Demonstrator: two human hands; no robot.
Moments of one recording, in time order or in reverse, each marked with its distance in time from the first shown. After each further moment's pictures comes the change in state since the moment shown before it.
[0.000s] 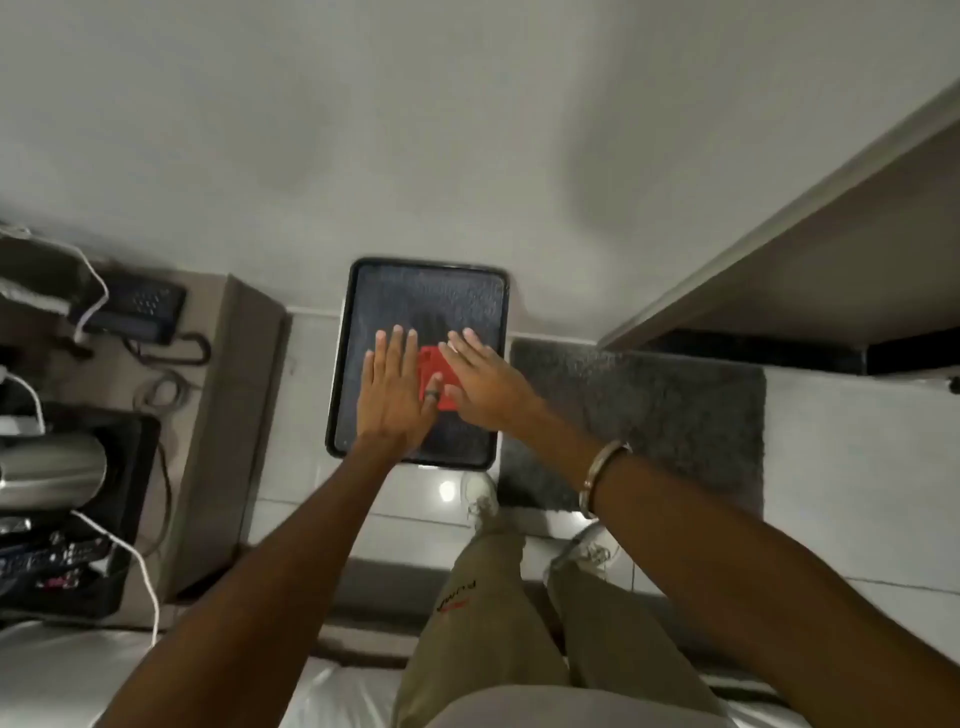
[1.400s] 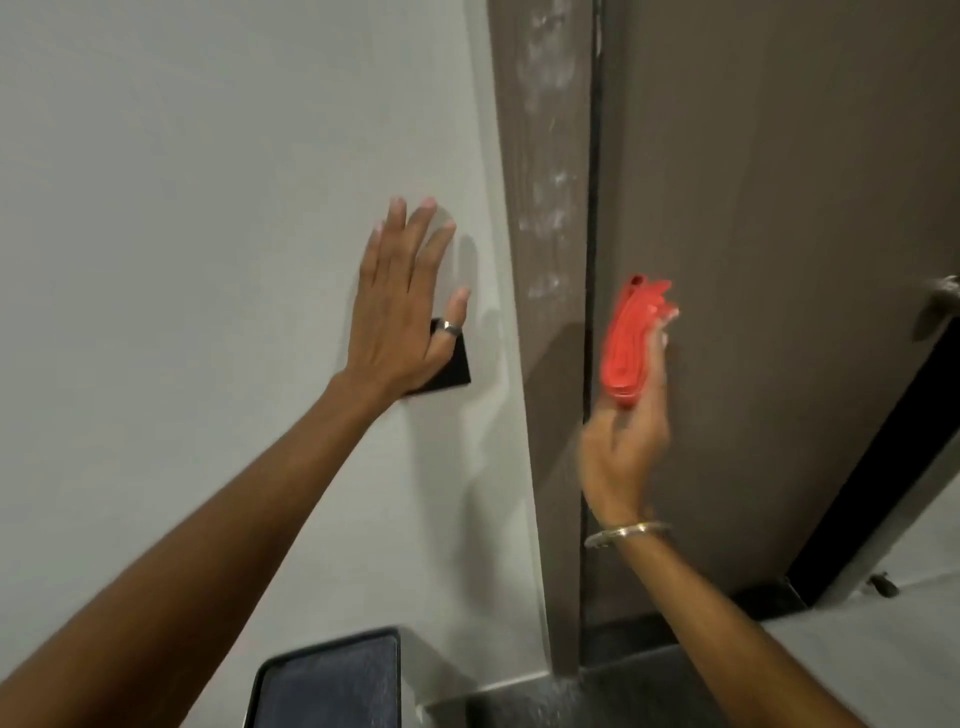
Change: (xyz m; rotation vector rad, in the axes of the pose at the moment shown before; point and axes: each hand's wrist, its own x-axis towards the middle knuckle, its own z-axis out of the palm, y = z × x) left_hand 0.034 0.445 -0.410 0.108 1.277 1.060; right_hand -0.275 0.146 -0.382 0.617 1.915 0.087
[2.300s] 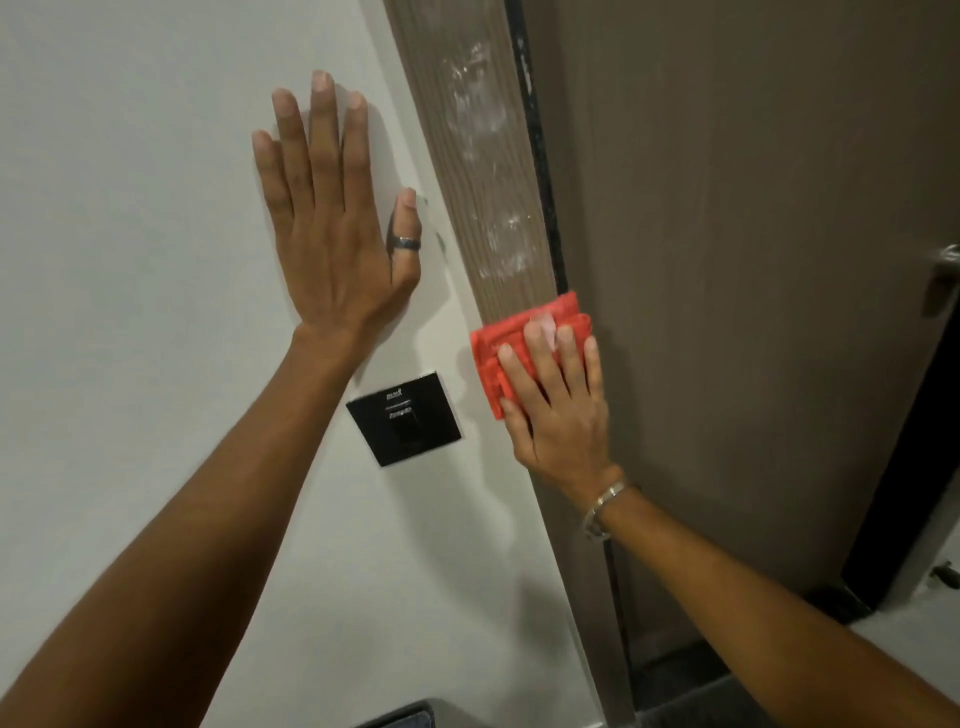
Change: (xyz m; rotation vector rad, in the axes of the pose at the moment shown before) left_hand 0.117 -0.022 0.002 0.463 0.373 -0.021; right_hand 0.047 0.052 0.067 -0.667 -0.047 -0.731
